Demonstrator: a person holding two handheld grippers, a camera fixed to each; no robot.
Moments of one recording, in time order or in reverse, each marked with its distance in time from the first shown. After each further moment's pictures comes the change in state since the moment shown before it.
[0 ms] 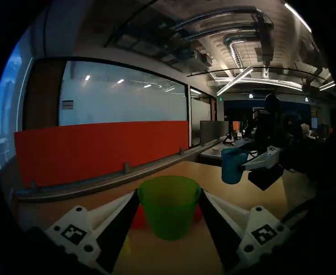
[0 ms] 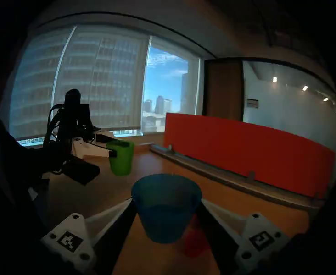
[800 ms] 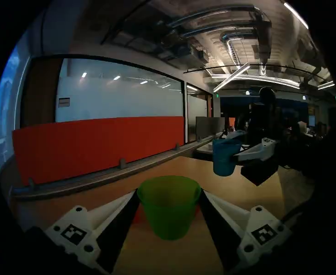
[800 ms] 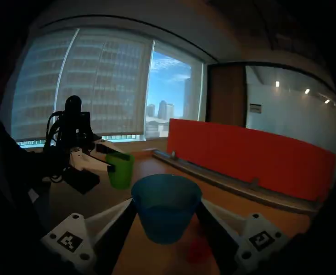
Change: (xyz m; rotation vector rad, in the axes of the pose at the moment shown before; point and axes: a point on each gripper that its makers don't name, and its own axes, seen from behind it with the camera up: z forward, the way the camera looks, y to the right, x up) left arm -0.017 0.015 -0.007 -0.032 -0.027 0.002; right arm 0.016 -0.008 0.012 0.019 0.040 -0.015
